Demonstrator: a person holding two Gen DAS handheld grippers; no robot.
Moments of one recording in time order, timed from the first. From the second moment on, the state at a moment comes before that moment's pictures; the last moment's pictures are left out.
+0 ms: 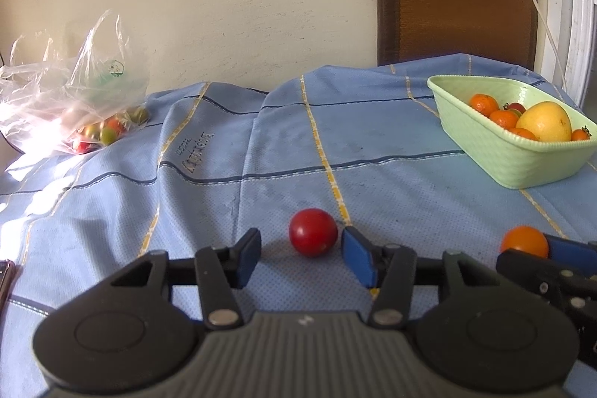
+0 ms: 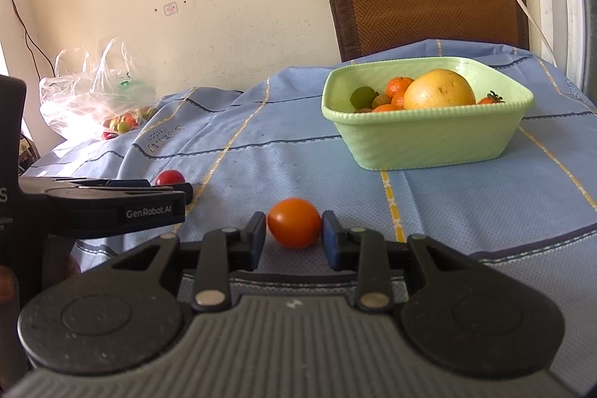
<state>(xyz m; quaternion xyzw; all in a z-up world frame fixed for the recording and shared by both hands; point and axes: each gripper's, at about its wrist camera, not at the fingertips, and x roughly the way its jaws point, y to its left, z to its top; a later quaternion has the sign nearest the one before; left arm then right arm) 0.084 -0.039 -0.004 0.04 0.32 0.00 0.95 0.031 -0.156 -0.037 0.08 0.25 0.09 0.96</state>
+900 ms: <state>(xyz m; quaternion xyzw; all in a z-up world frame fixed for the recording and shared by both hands) 0.084 -0.030 -0.002 0.00 0.33 -0.04 0.94 0.034 -0.153 -0.037 0.06 0.25 0.08 0.96</state>
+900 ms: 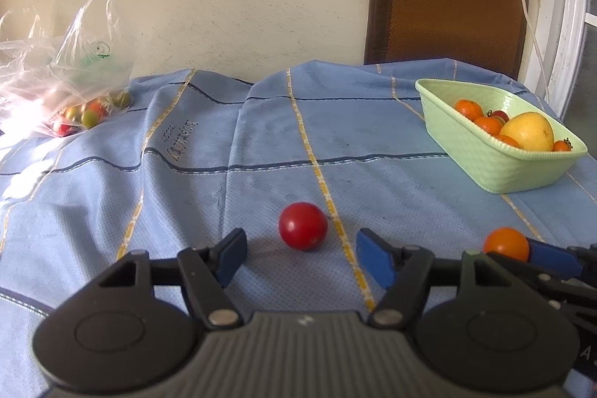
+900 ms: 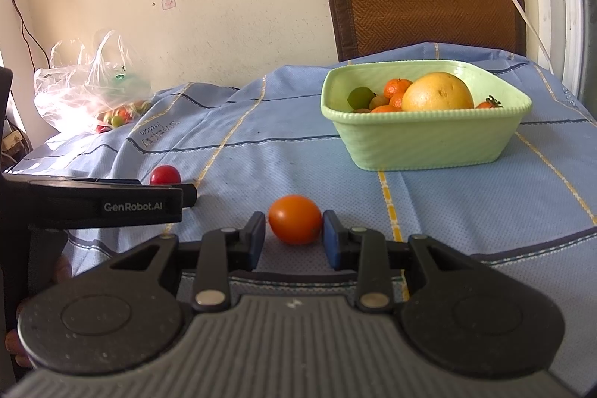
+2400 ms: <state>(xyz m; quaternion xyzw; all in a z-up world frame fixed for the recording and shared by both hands) 0.084 -0.028 -0.001 -0.02 0.33 -0.04 0.94 0.035 -0.149 -0.035 0.03 0.25 0.06 0.97</state>
